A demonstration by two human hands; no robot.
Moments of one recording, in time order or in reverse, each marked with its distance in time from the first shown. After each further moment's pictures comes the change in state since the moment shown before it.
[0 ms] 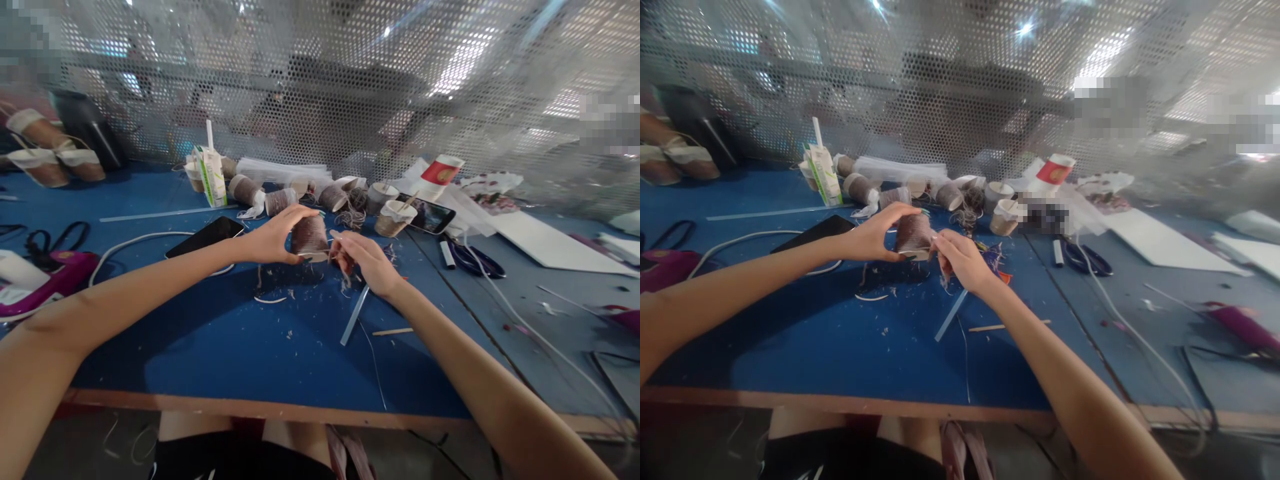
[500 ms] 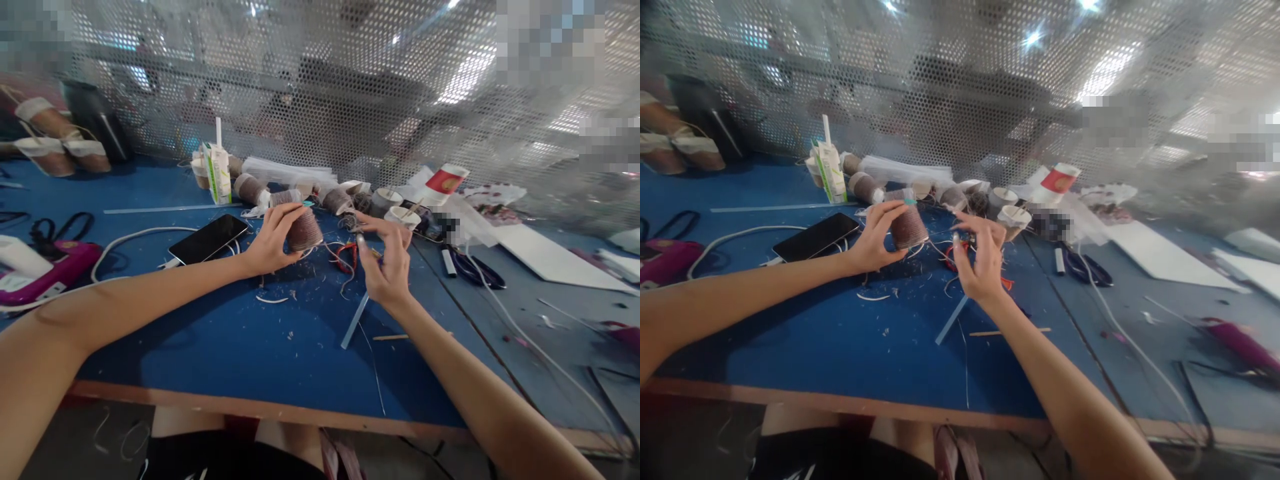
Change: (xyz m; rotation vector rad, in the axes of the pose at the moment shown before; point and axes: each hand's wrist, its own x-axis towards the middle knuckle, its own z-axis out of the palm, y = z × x) left_hand -0.023 -0.010 0.034 0.326 0.458 0.054; right_hand -0.012 0.014 -0.002 -0.614 0.552 -0.531
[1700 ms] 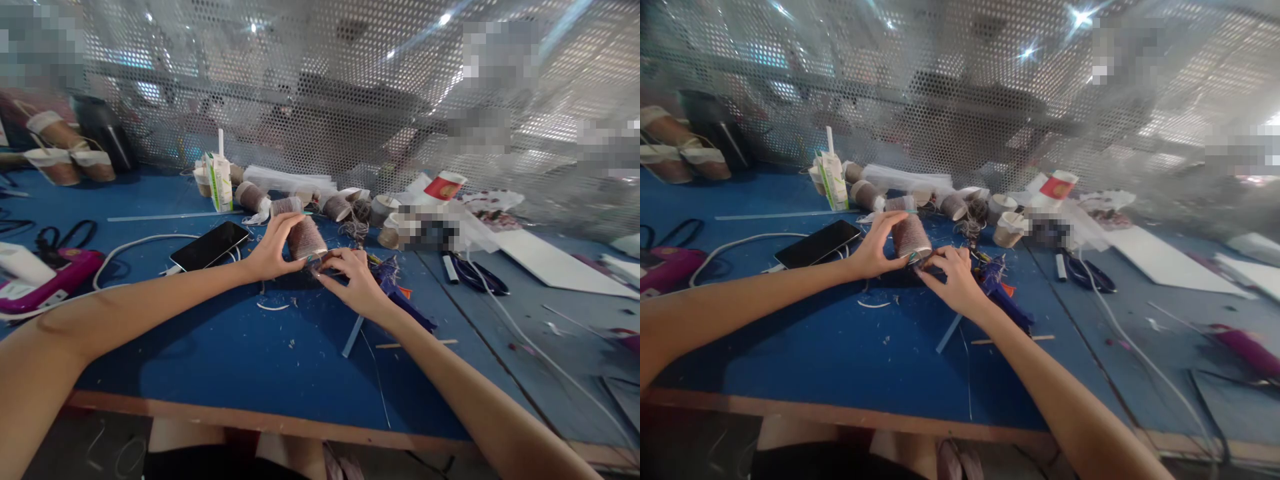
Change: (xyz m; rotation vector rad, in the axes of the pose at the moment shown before) left_hand -0.002 -0.005 0.003 -0.101 -0.012 -0.030; right_hand -0.004 -0.002 0.019 0.101 -0.494 0.084
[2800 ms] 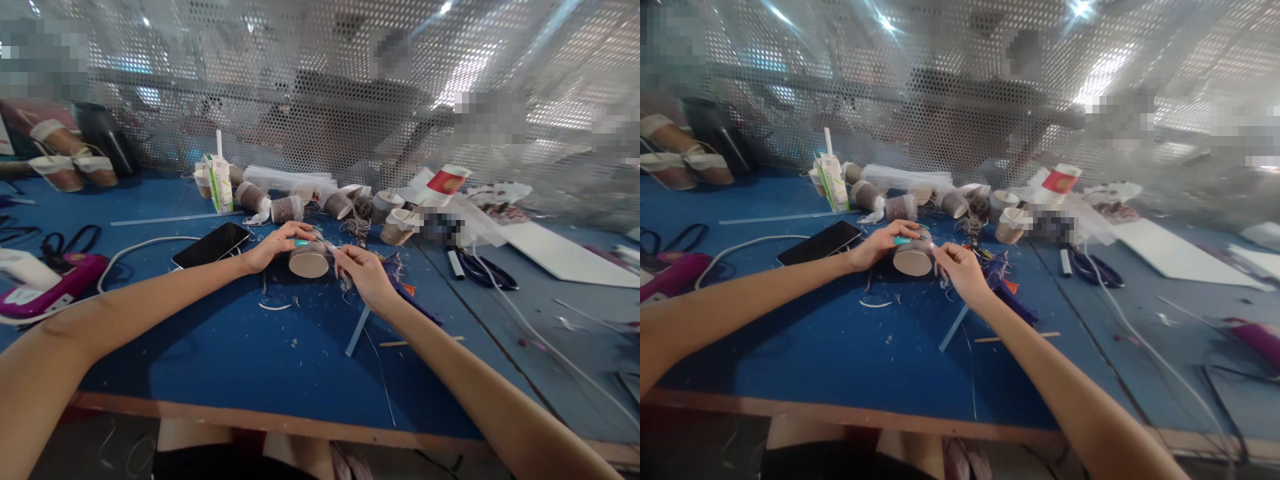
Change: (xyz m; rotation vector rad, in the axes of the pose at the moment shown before) left_hand 0.008 -0.018 0.002 -0.936 -0.268 -0.327; right_hand 0.011 -0.003 0.006 0.722 0.113 0.367
